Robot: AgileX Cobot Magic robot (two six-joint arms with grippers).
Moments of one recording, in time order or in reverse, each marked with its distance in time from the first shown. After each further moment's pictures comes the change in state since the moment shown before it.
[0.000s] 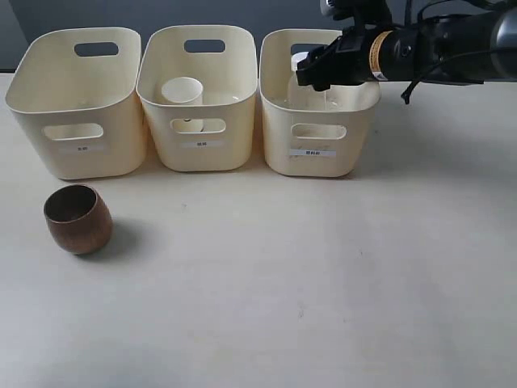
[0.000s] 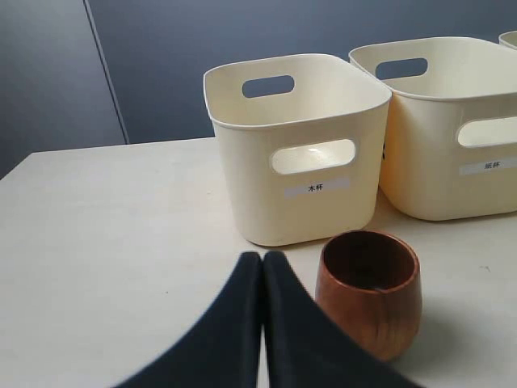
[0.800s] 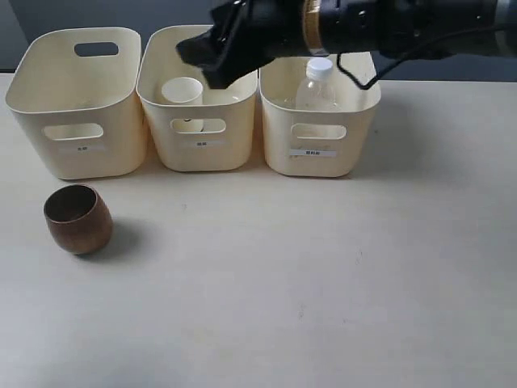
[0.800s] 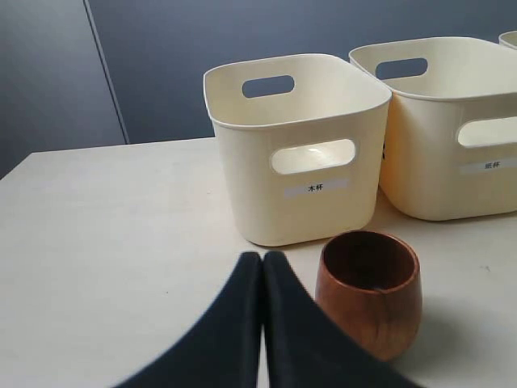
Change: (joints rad) left arm 0.000 0.000 0.000 0.000 0.000 0.000; right arm 0.240 -0.192 -0.007 -0.210 -0.261 0.010
